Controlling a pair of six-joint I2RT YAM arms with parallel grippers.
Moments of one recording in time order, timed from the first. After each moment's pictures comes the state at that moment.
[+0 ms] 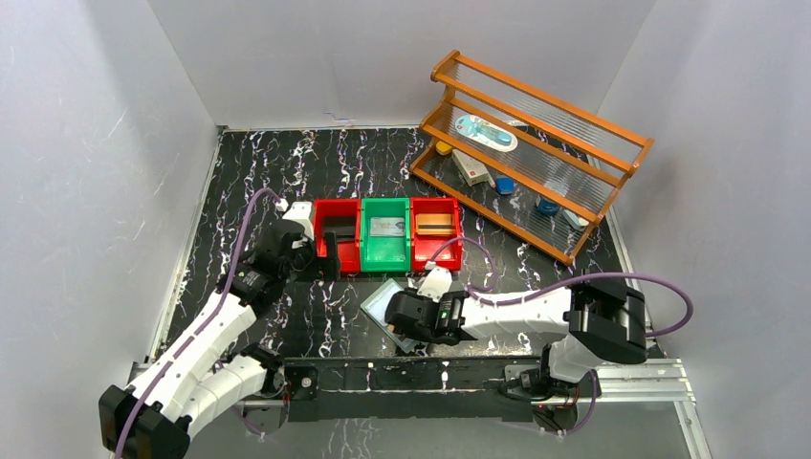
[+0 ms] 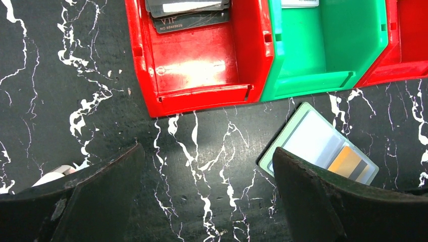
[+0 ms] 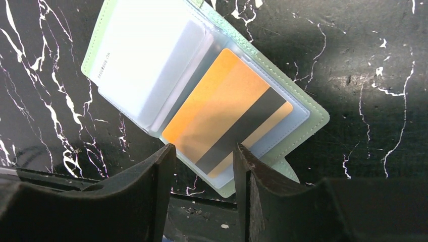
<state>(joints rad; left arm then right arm) -0.47 0.86 0.70 -0.60 -0.13 -0.34 1.36 1.53 0.84 -0.46 0.42 1.45</state>
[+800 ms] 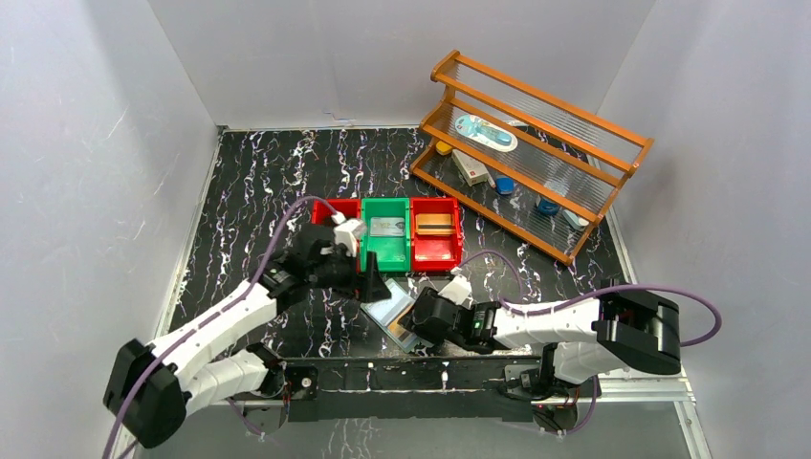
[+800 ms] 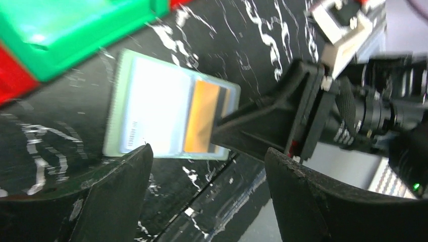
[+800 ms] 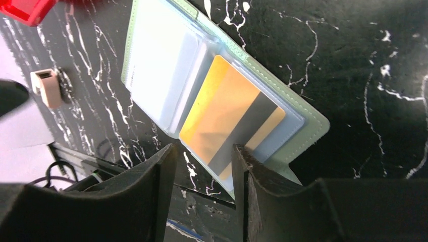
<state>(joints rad) -0.58 0.98 0.63 -0.35 0.43 -0.47 1.34 1.36 0.56 -0.14 0.40 1.58</state>
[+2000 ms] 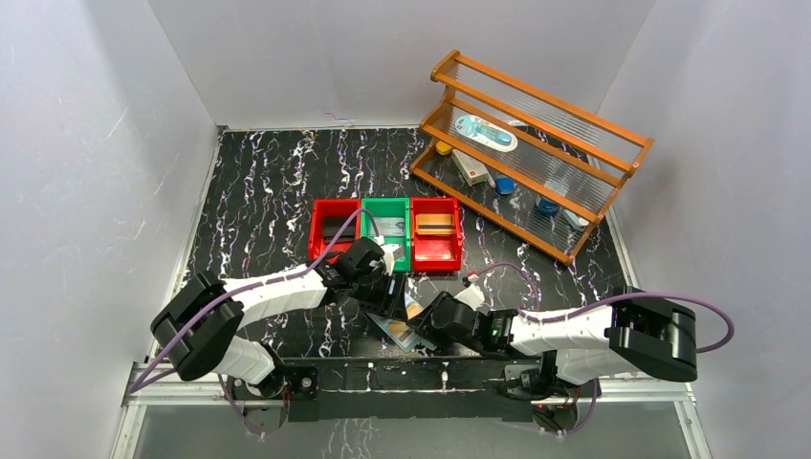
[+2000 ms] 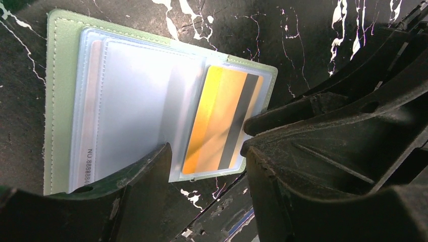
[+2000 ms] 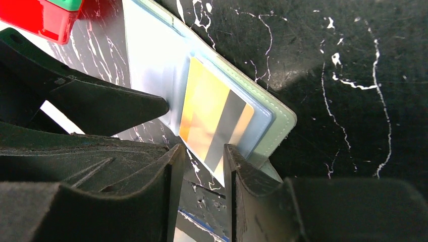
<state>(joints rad) -0.84 1.41 0.66 -0.23 0.34 -0.54 1.31 1.27 0.38 0.06 0.35 1.69</state>
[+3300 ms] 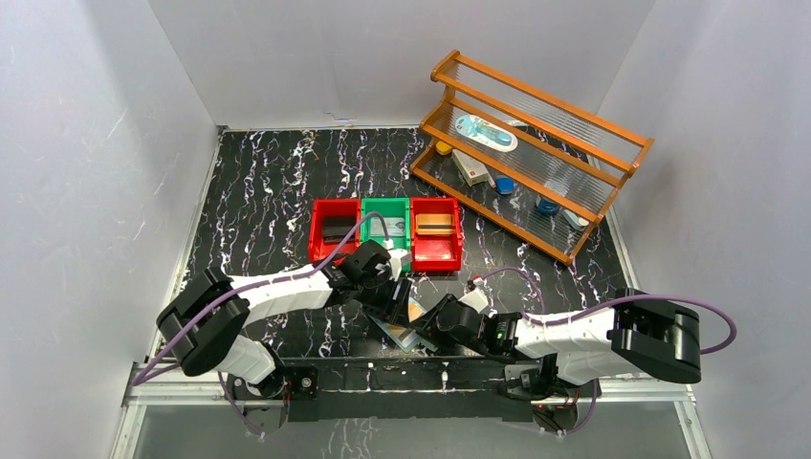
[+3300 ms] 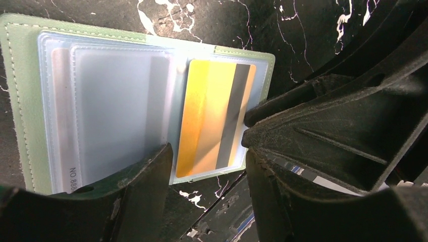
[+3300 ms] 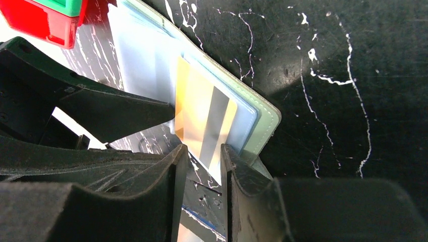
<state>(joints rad) -0.87 1.45 0.68 -0.24 0.35 -0.46 1.30 1.25 0.32 0.13 0.35 1.74</state>
